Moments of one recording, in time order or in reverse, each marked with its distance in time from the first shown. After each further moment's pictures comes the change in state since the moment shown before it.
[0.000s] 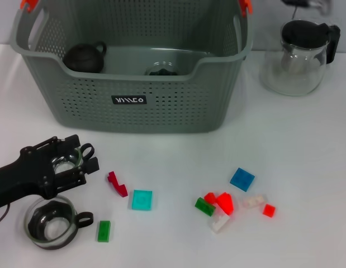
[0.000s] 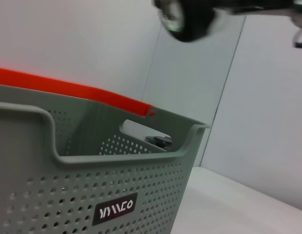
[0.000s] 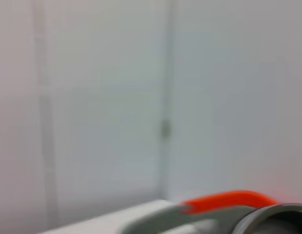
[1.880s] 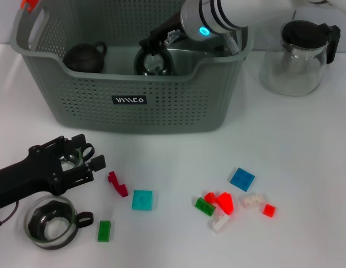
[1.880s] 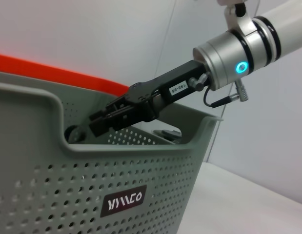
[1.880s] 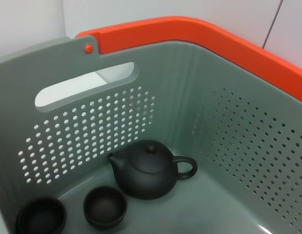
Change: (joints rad) left arm -0.019 -0.004 0.006 -0.036 0.003 -0.057 0.006; right arm 0.576 0.012 -0.187 1.037 -0.269 0.609 0.141
